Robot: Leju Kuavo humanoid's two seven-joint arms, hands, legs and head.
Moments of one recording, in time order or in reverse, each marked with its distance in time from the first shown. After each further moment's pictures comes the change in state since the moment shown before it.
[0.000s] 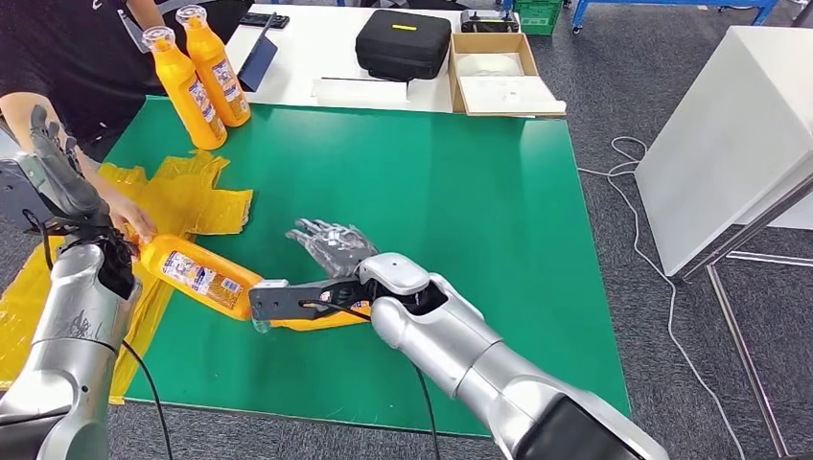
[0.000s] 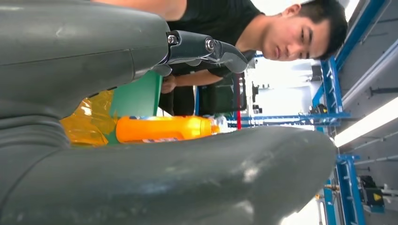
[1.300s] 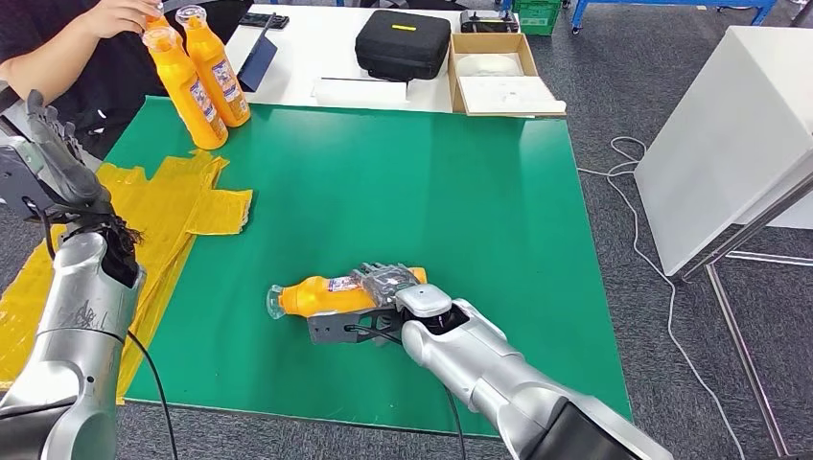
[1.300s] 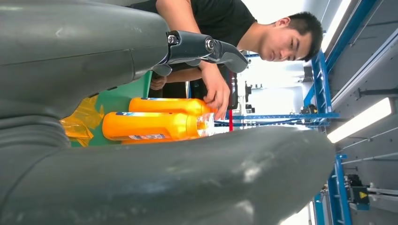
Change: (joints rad) left arm -0.047 -0.033 0.017 -0.002 -0.033 0.002 0.006; right arm 0.013 -0.041 0.066 0.231 0.049 0.033 0.077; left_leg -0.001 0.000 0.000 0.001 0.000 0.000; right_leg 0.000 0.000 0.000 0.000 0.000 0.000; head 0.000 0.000
